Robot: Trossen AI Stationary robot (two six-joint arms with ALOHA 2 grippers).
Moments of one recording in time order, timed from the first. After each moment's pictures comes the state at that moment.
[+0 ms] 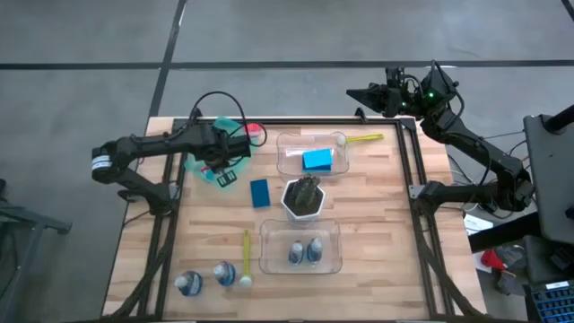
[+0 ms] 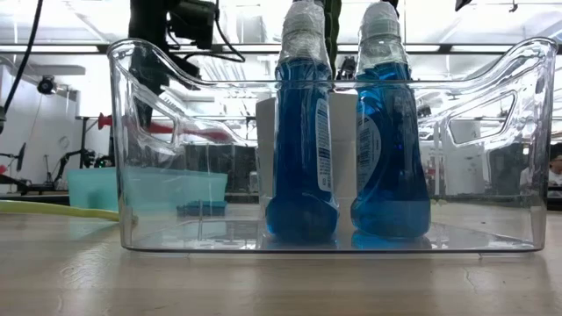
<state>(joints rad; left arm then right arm) 0.30 1.41 1.22 -1.36 -0.35 -0.25 -0.74 1.07 1.08 0.20 -0.62 0.94</state>
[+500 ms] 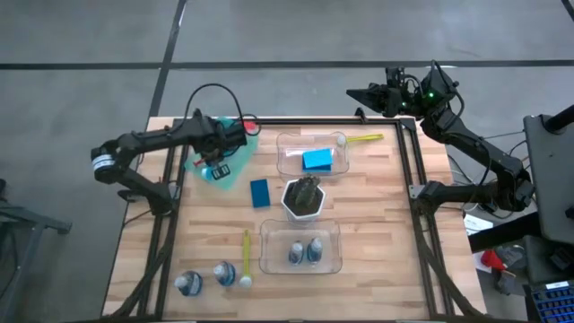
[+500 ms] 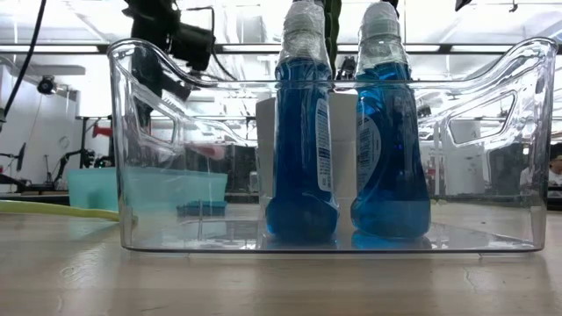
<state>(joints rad) 0.46 1.41 1.16 -1.33 -0.35 -0.07 -0.74 1.07 1.08 0.20 -0.62 0.93</state>
